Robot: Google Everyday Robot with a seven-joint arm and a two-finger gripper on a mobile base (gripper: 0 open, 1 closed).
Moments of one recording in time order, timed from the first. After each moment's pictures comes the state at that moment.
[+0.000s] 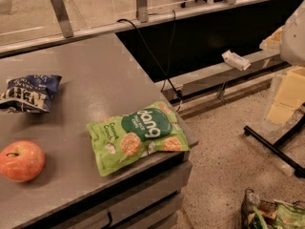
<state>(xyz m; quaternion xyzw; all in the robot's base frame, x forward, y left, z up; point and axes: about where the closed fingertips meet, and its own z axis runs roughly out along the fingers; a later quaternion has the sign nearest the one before) 0.438 -0.216 0.978 -0.60 0.78 -0.04 0.16</state>
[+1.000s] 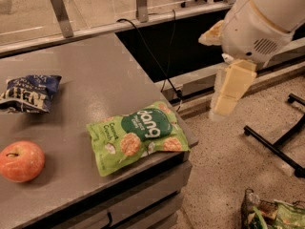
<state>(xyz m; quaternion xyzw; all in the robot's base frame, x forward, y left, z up) 0.461 -0.118 0.977 -0.69 0.69 0.04 0.22</state>
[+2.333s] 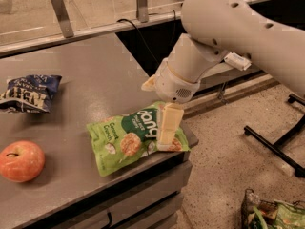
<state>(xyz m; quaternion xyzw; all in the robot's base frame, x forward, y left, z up) 0.480 -0.003 0.847 -0.77 0.60 0.14 0.17</state>
